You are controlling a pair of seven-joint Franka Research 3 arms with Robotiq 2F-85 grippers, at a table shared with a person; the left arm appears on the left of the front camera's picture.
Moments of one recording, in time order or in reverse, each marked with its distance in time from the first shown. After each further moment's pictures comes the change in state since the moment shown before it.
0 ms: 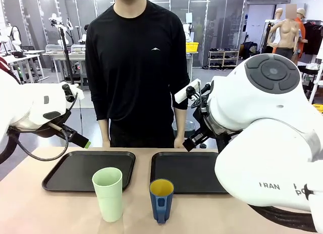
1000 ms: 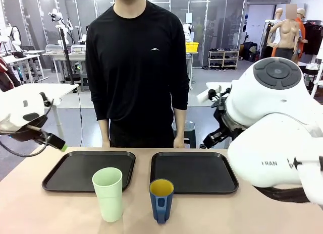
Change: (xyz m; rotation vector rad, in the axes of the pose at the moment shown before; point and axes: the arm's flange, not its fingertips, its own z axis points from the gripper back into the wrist) left arm -0.049 0.095 -0.032 0.043 0.127 0.191; right arm -0.029 -0.072 -0.053 -0.058 0.134 -0.169
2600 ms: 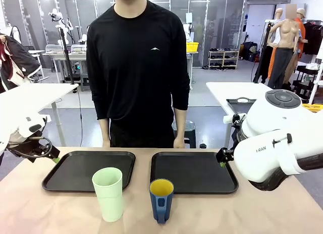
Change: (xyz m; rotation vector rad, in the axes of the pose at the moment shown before) left arm -0.013 0.067 -0.094 0.033 0.128 0.262; right arm -0.042 -0.043 -0.103 0.094 0.181 -0.359
